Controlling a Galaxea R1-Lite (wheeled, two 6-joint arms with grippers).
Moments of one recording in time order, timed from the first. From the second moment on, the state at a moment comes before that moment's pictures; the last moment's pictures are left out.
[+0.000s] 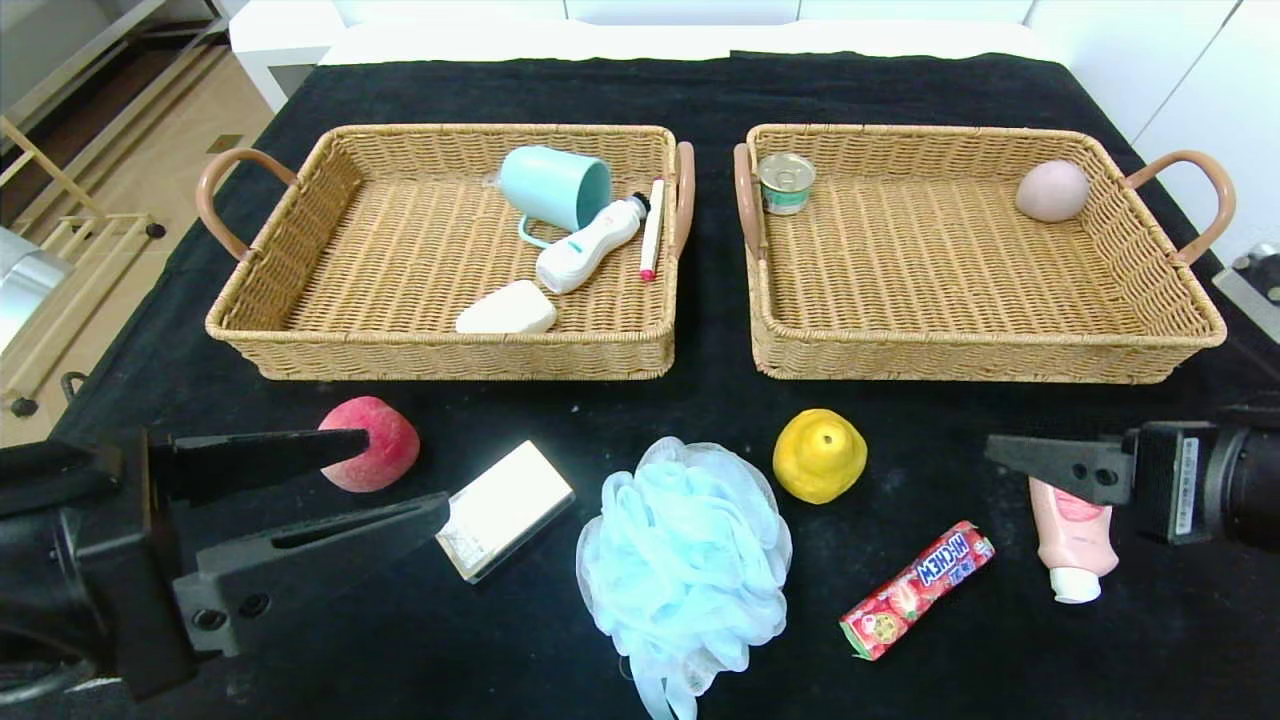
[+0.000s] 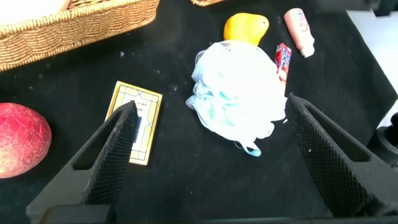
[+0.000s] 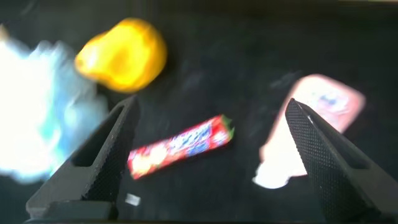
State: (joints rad) left arm -0.42 1.05 -0.74 -0.12 -0.33 -0.08; right arm 0.49 1.26 -0.93 0.12 -0.15 0.30
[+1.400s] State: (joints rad) left arm -0.43 1.06 -0.74 -0.12 -0.33 -0.09; right arm 0.67 1.58 -1.17 0.56 -0.31 0.98
